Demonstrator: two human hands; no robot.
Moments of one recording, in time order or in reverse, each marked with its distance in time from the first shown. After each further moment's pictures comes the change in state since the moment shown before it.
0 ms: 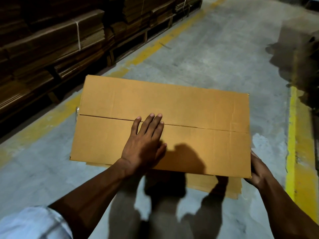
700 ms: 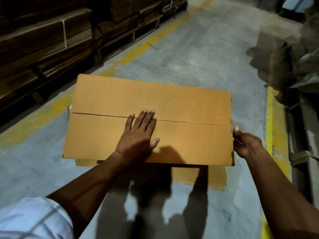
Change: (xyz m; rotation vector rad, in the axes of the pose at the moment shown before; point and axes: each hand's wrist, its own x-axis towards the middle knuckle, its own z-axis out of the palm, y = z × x) left_hand 0.008 -0.007 0.001 0.054 -0.018 0.040; right_hand -0.004 -0.051 0.032 -0.033 0.254 -0.191
